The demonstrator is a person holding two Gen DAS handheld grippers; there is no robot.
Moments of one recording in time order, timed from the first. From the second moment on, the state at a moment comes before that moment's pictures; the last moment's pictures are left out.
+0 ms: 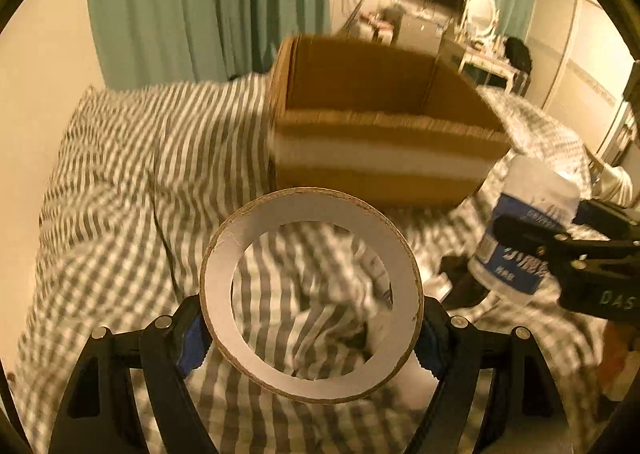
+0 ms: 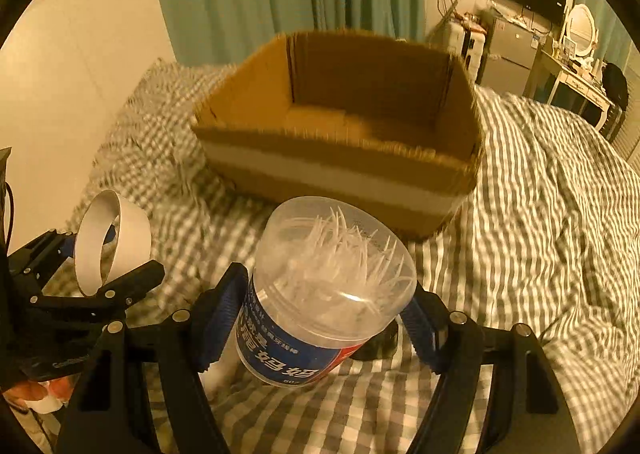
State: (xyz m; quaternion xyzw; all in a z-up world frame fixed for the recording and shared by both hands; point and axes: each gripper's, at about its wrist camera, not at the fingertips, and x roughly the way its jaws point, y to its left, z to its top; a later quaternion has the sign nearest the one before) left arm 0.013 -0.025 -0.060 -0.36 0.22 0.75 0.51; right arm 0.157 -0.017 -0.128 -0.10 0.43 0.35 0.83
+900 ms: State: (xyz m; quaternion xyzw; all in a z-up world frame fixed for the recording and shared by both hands) left arm 0.005 0.242 0.006 -0.32 0.25 0.65 0.64; right arm 0.375 0.027 -0.038 -0.02 0.32 0.31 0.89
